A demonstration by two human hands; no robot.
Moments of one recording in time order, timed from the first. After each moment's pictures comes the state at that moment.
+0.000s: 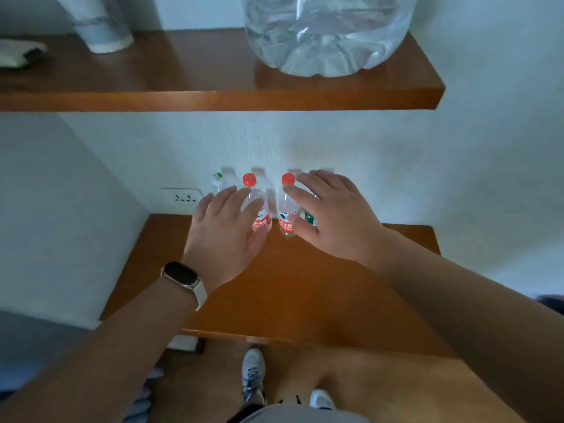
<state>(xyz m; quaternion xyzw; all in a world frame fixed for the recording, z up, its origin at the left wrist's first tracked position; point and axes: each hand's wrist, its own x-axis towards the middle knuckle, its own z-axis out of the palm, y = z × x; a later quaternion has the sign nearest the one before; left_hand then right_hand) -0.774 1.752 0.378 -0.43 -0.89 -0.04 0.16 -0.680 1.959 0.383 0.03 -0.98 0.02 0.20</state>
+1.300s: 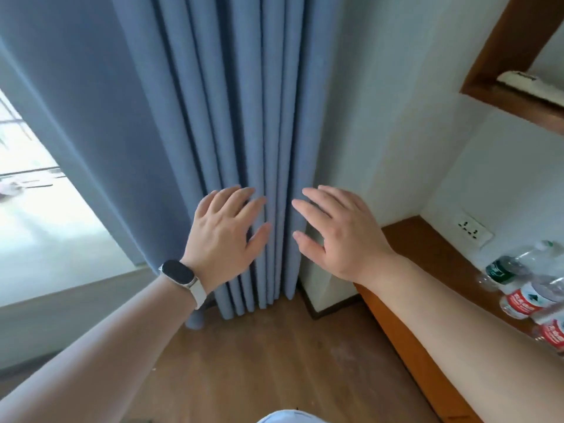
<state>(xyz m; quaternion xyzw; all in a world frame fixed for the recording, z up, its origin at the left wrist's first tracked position) -0.486 1.278 0.425 0.06 -0.95 -0.01 0.31 -0.602 1.478 0.450 0.54 -0.81 0.12 0.22</state>
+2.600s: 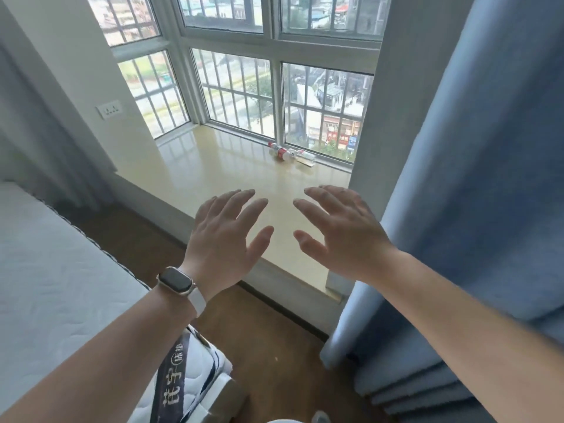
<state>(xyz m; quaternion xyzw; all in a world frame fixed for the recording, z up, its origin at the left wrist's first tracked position) -0.273 0.960 0.437 0.51 -0.82 0.09 0.23 -0.500 0.971 0.444 0.83 -0.52 0.20 0.10</state>
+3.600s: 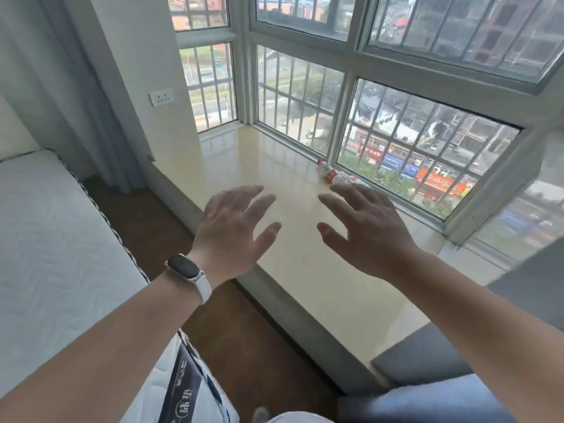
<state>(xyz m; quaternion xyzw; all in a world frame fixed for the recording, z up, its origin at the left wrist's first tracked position) -0.144 0.770 0.419 0.58 -0.78 0.07 0.23 -0.393 0.747 0.444 0.86 -0.47 0.18 0.11</state>
